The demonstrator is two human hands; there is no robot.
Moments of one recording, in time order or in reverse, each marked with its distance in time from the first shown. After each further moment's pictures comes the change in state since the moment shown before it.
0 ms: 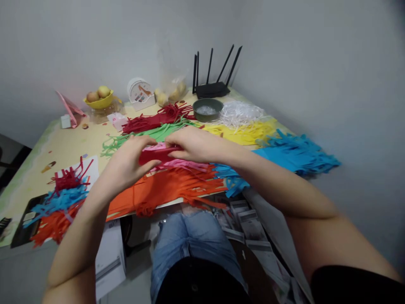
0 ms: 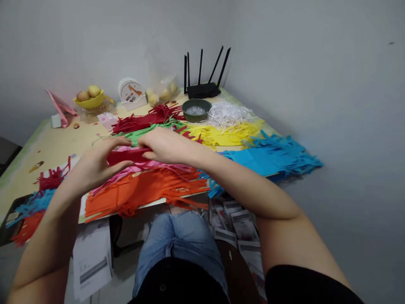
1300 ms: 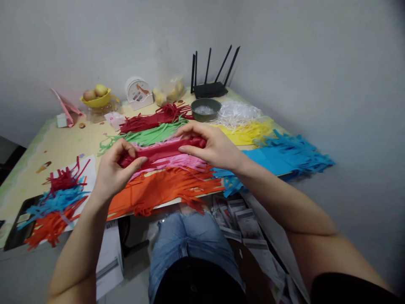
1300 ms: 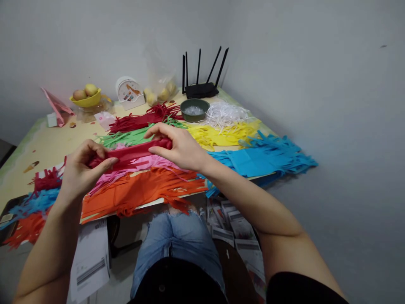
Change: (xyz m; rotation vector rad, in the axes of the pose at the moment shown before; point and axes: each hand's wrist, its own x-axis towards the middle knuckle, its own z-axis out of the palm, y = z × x) left_hand -0.021 -0.005 0.010 -0.450 0.286 -0.157; right_hand -0.036 0.010 0.019 0.578 0.480 0.064
